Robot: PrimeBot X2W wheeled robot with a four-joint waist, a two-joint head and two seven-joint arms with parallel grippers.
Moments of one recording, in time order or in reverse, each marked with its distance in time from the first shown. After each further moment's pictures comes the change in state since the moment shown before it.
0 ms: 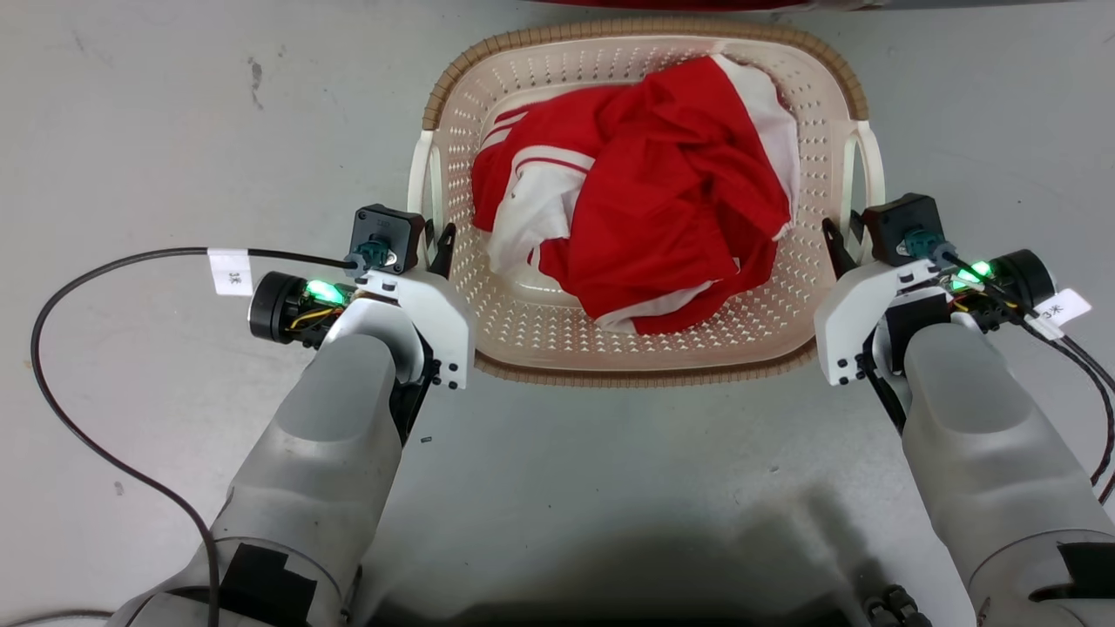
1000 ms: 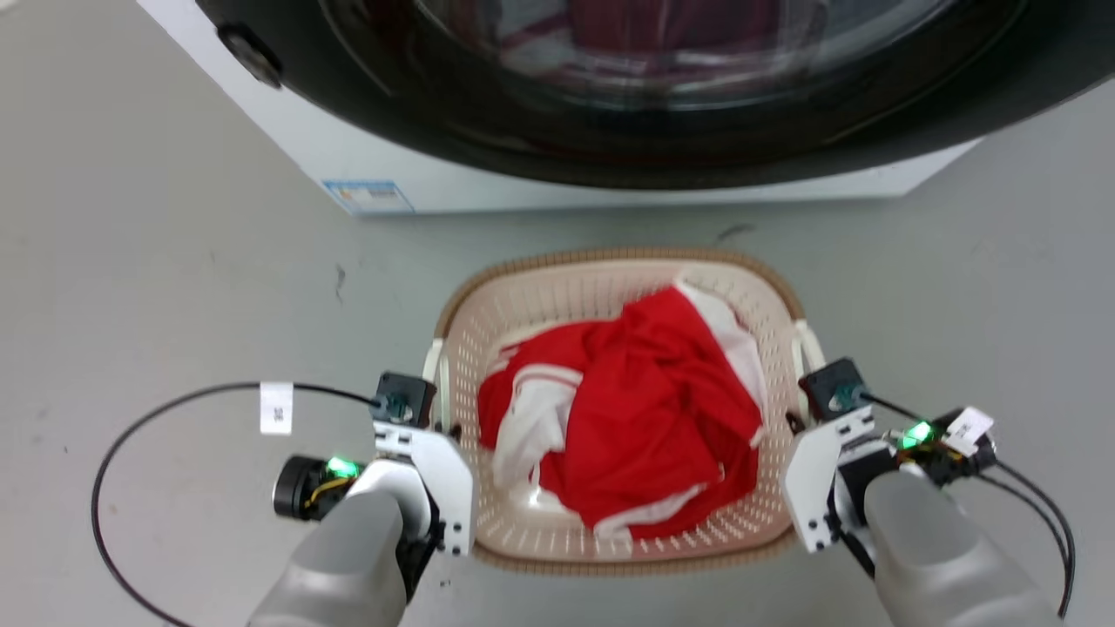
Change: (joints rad) left arm 0.217 0.005 -0.221 0.058 -0.265 0.002 0.132; right arm 0.202 -0.006 0.342 0.069 0.240 -0.001 0.128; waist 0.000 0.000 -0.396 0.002
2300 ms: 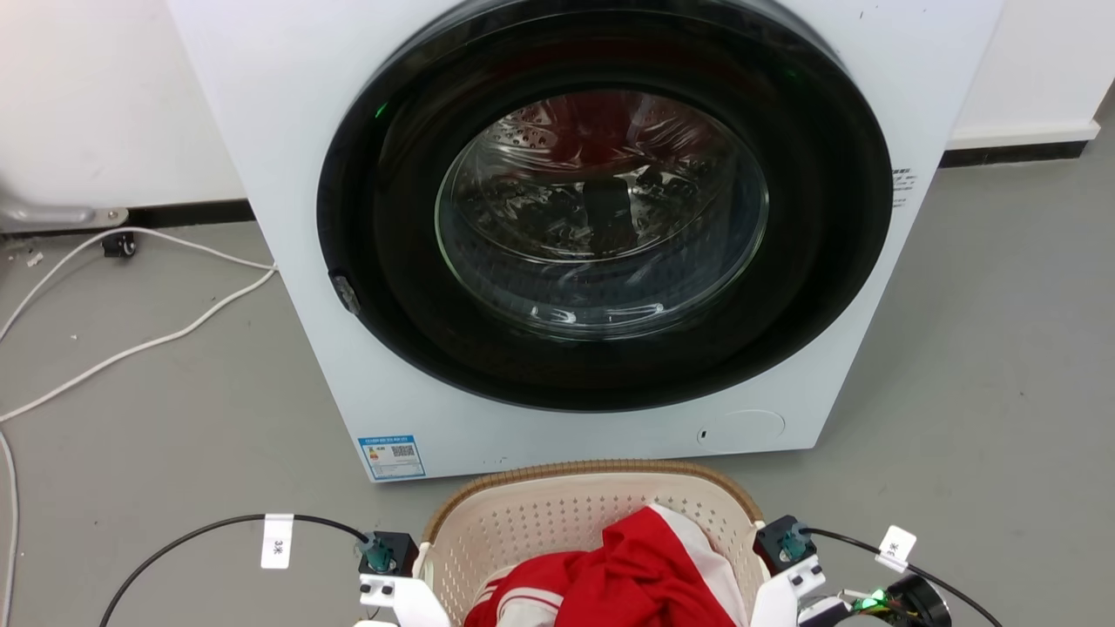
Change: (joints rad) left arm 0.240 0.058 -0.209 -0.030 -0.303 0.000 0.249; right arm 0.209 -0.007 0.555 -0.020 0.545 -0.007 0.243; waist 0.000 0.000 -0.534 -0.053
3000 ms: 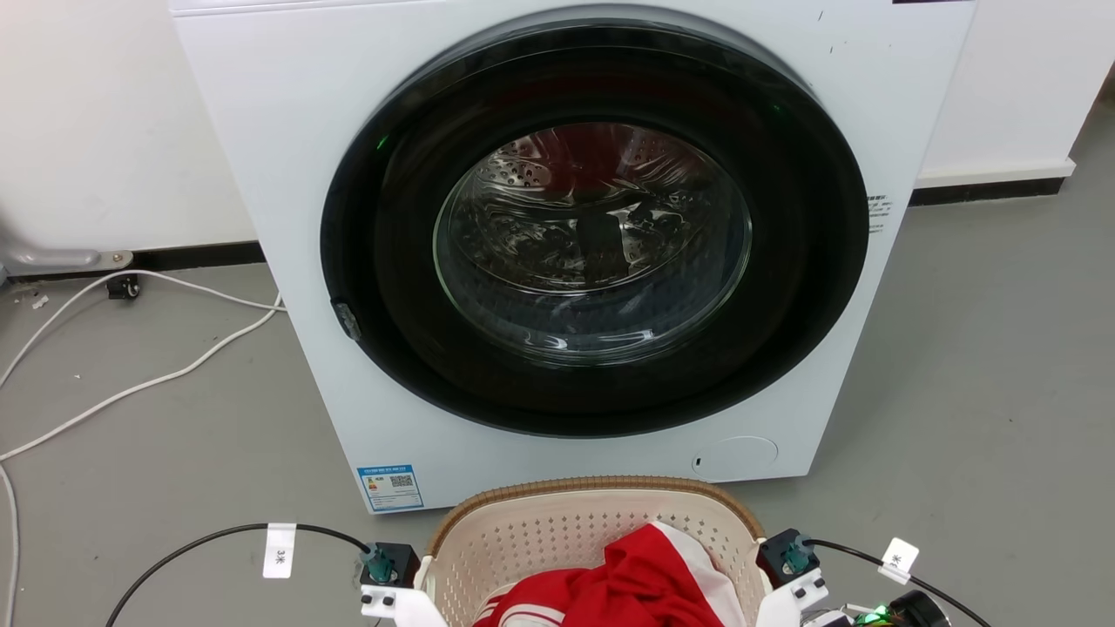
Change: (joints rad) left arm 0.006 0.003 -0.064 0.011 -0.064 0.000 -0.002; right arm 0.010 -0.006 0.077 0.013 0.096 0.000 0.003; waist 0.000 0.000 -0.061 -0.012
